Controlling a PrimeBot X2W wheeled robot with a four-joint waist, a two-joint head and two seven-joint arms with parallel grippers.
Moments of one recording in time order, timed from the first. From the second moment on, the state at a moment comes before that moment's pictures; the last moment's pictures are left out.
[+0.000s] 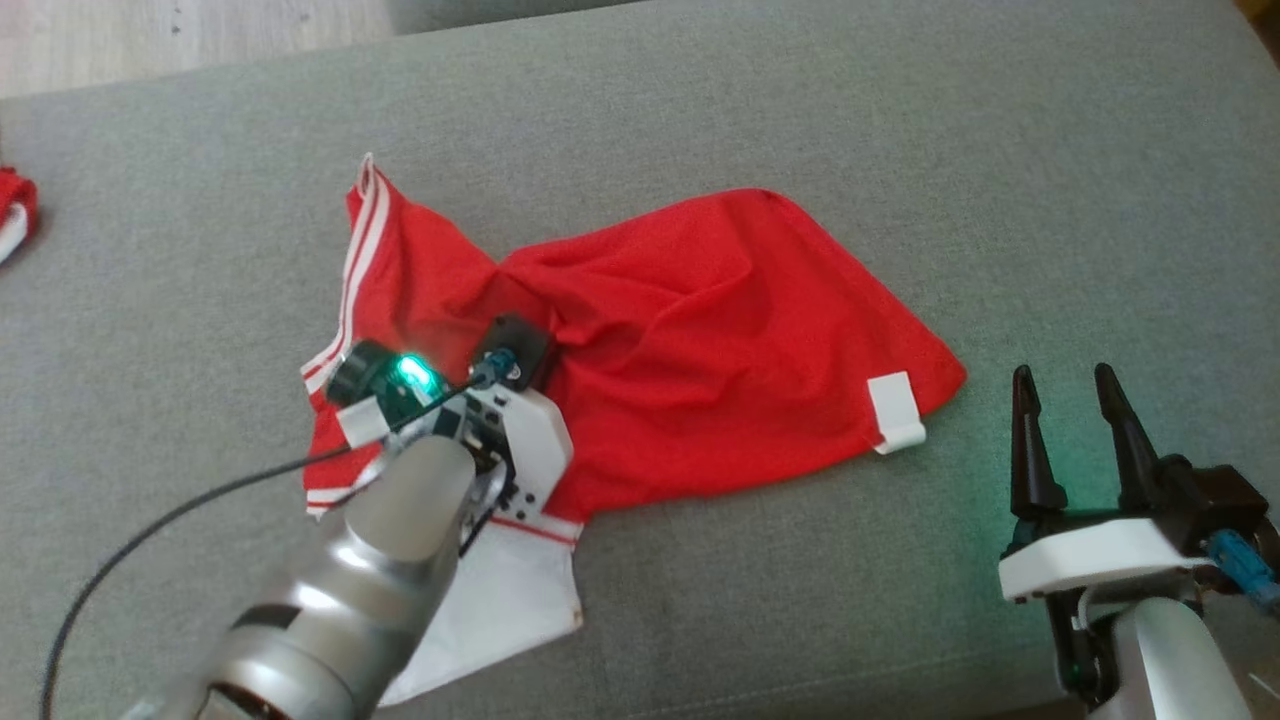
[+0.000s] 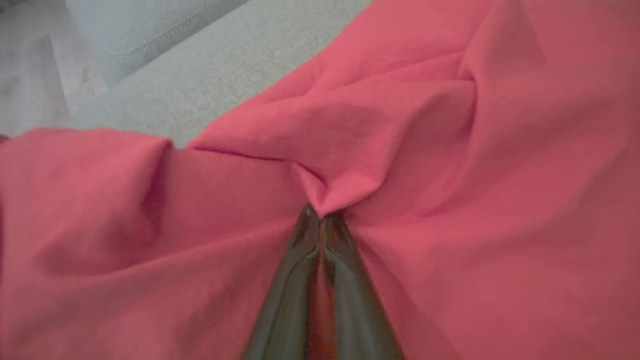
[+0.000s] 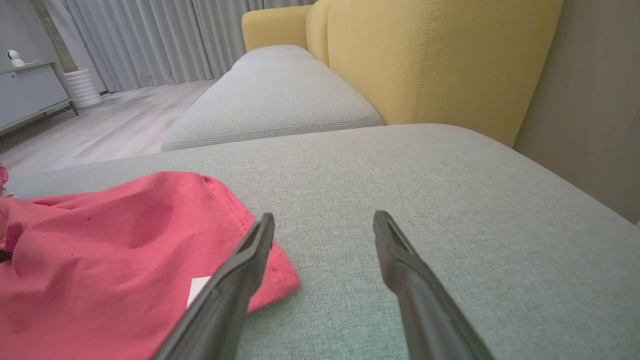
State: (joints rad) left arm -0.79 0.04 -0.83 1.06 -0.35 -0.06 0.02; right arm -0.10 -0.04 -0.06 0.30 0.10 0.12 -0.25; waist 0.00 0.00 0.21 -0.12
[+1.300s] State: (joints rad) left arm -0.60 0.16 -0.55 0.73 -0.54 -0.03 -0.25; right arm -0.06 -0.04 -0.11 0.28 0.07 0.12 -0.25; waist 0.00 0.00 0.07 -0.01
